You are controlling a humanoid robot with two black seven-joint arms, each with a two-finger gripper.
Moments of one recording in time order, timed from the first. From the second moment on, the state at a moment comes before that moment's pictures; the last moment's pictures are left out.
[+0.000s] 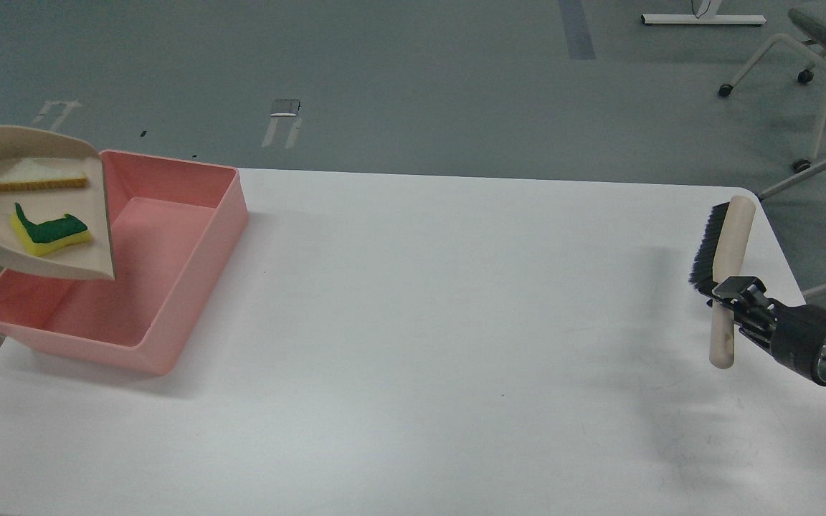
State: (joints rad) left arm -0.22 1.44 -0.92 -0.94 0.83 -0.40 -0.49; right arm 0.10 -0.59 1.33 1.33 -1.32 0.49 -0.12
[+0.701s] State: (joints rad) left arm -0.65 1.50 -0.94 -1.14 1.11 -0.49 -0.49; right arm 0.07 -0.59 1.37 1.34 -1.32 0.49 -0.09
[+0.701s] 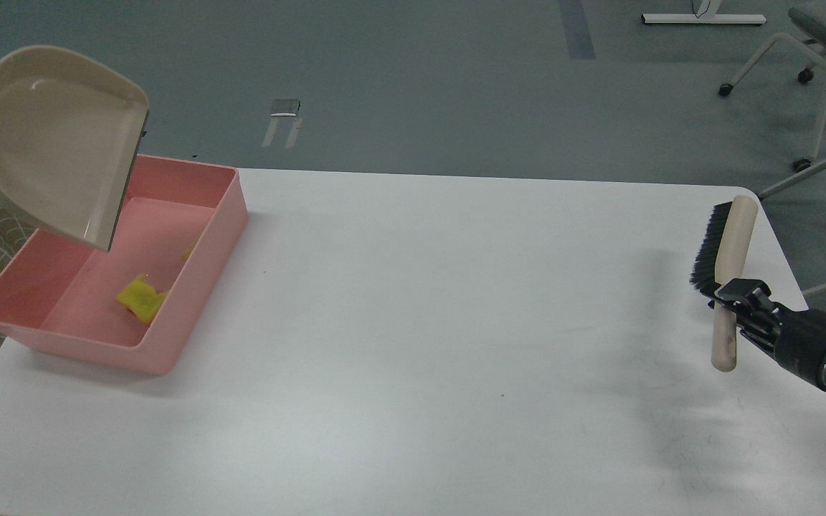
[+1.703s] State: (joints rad) left arm -0.70 0.40 -0.58 -0.89 0.89 -0.19 -0.49; right arm 0.18 -0.81 1.21 1.28 -1.53 0.49 -0.09
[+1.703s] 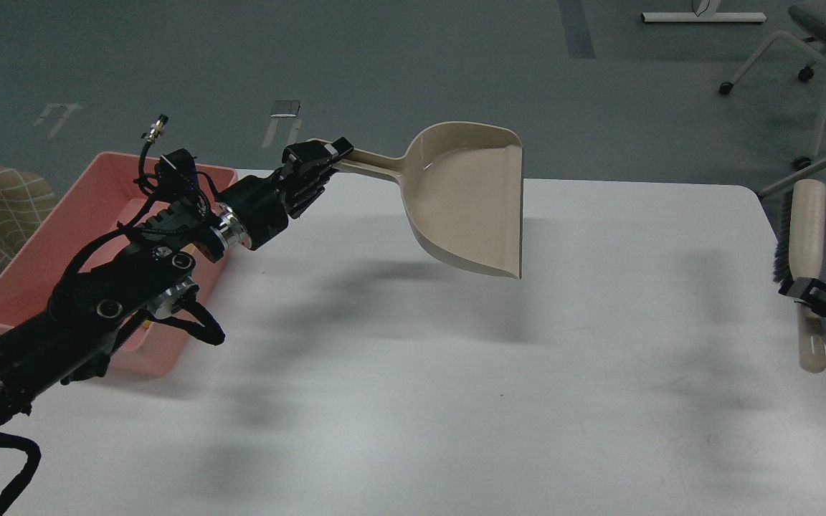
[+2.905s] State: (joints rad) left arm -0.56 0.30 -0.54 -0.88 0.90 -0.15 -0.47; right arm 0.24 -0.68 0.97 1.35 -1.53 0.49 -0.07
